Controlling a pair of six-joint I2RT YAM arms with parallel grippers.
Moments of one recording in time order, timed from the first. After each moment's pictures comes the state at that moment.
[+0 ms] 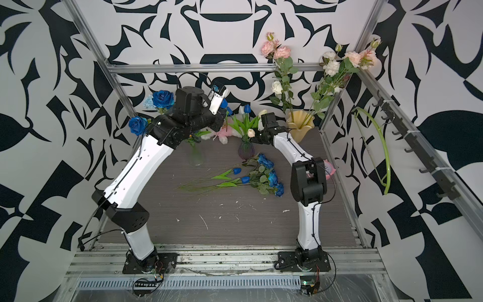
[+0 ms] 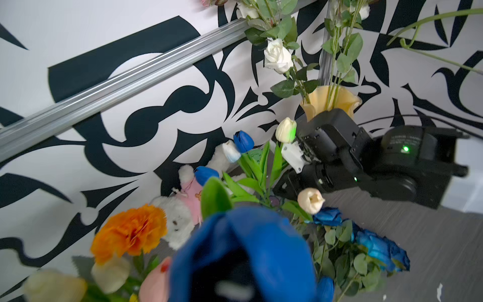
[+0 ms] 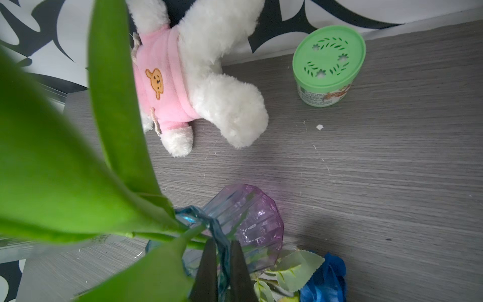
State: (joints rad) left arm -0.71 1.79 2.28 -0.86 -0.10 0.17; right arm 0.25 2.08 1.81 -0.52 -0.26 0.38
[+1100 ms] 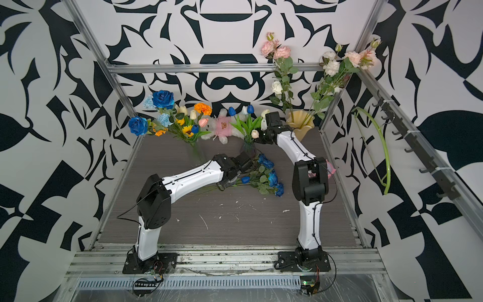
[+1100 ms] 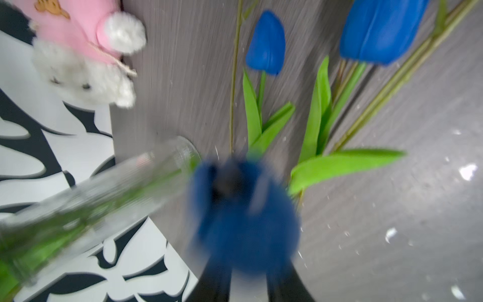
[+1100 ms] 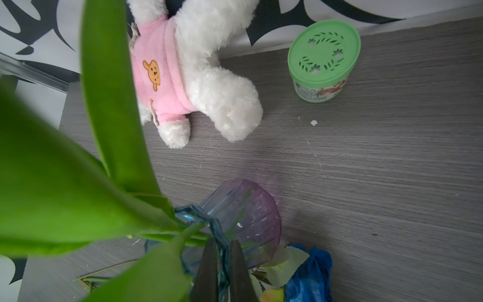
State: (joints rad) left arm -0.94 2.04 1.74 -1.05 -0.57 0.27; right arm 0.21 2.08 1.83 -0.57 -0.32 0.32
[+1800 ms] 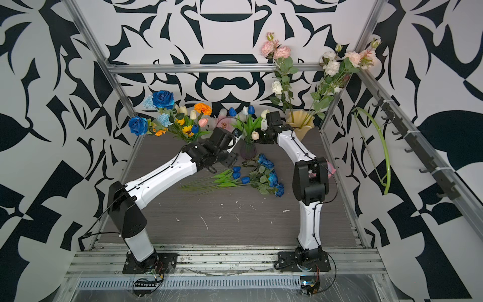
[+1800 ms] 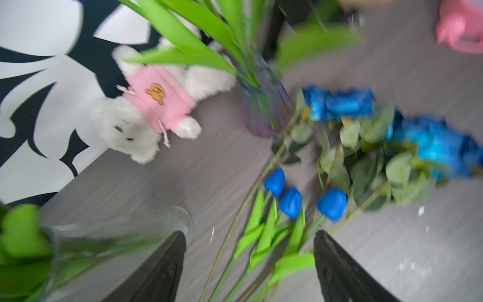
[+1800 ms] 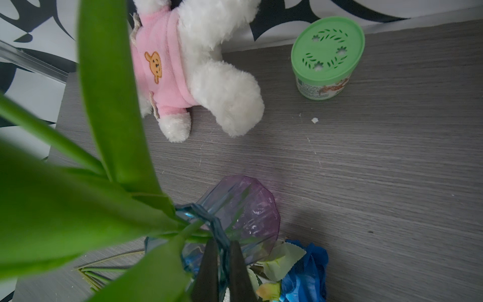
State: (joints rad) left arm -0.77 1.78 1.72 -0.68 -0.23 0.06; right arm 0.21 2.08 1.84 -0.60 -0.34 0.29
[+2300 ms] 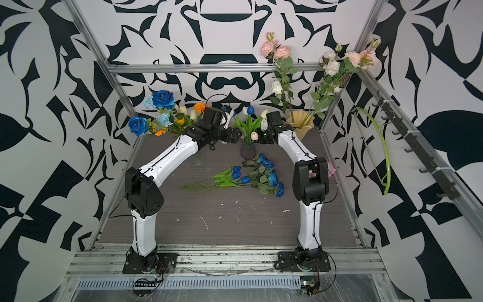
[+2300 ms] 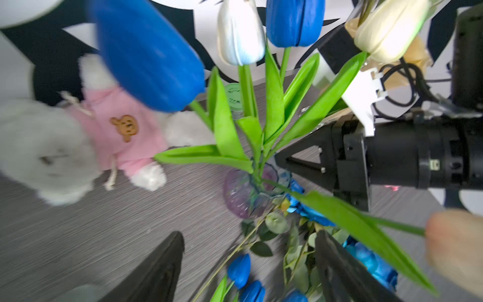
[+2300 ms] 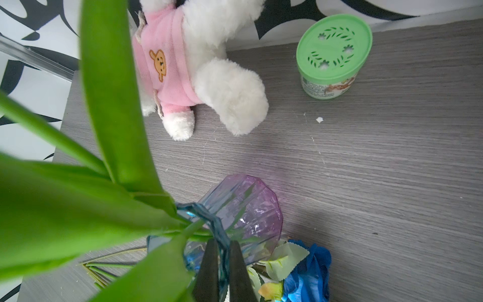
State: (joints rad) left arm -0.60 2.04 2.01 -0.56 0.13 -0.21; right arm 0.21 2.08 1.84 -0.60 -0.36 0.29
